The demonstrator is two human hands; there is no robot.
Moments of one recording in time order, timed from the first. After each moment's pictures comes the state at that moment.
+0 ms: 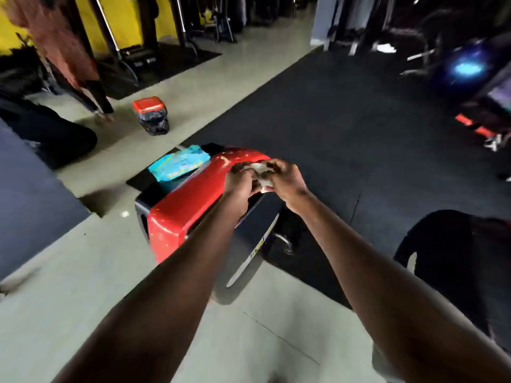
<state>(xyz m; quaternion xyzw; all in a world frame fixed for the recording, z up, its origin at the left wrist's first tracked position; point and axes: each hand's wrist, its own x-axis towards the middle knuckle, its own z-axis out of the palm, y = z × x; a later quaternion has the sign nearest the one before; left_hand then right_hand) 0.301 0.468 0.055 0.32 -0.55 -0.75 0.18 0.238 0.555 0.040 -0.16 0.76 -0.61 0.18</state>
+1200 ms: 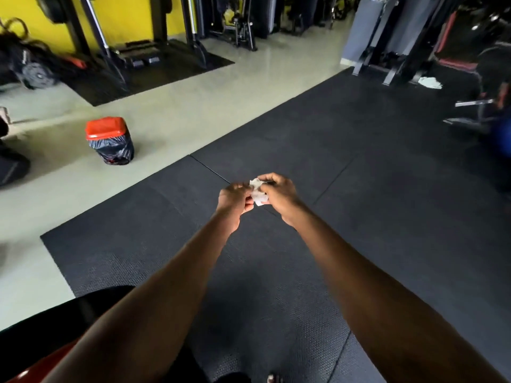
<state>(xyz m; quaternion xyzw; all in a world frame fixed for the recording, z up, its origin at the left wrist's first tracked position) -0.560 0.320 0.030 0.41 -0.53 -0.72 0.19 -0.646 0.396 0.023 -0.21 0.77 -0.56 0.22</state>
